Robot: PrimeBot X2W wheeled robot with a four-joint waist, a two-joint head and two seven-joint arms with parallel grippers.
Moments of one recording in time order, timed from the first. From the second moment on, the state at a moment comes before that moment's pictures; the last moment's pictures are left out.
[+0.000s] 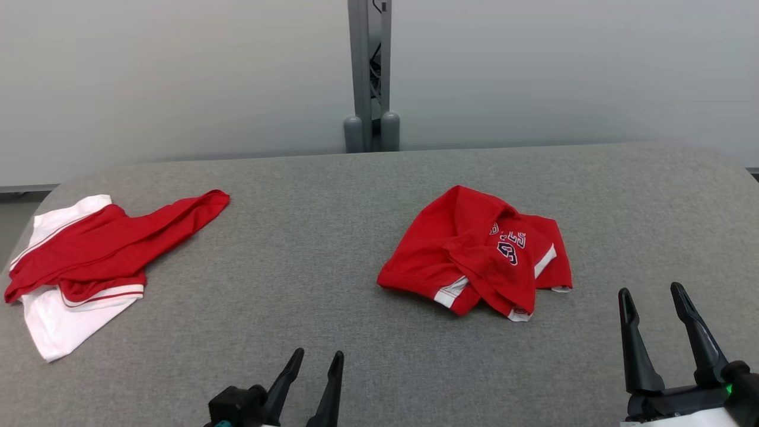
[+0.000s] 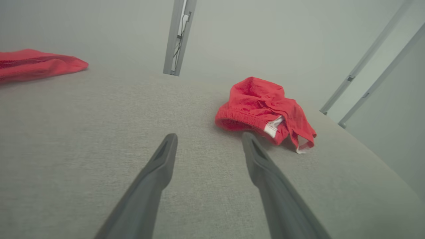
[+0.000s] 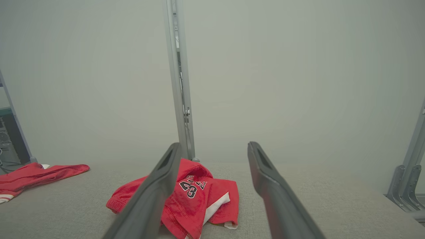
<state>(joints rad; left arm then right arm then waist) 0.03 0.05 -0.37 0.31 -0.47 -0.01 -0.26 0.13 -0.05 -0.02 -0.07 0.15 0.13 -0.26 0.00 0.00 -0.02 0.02</state>
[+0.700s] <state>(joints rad) -0.37 0.05 -0.71 0.64 -0.66 0.00 -0.26 0.03 -0.05 0.01 -0.10 0.13 0.13 -0.26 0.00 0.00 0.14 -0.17</state>
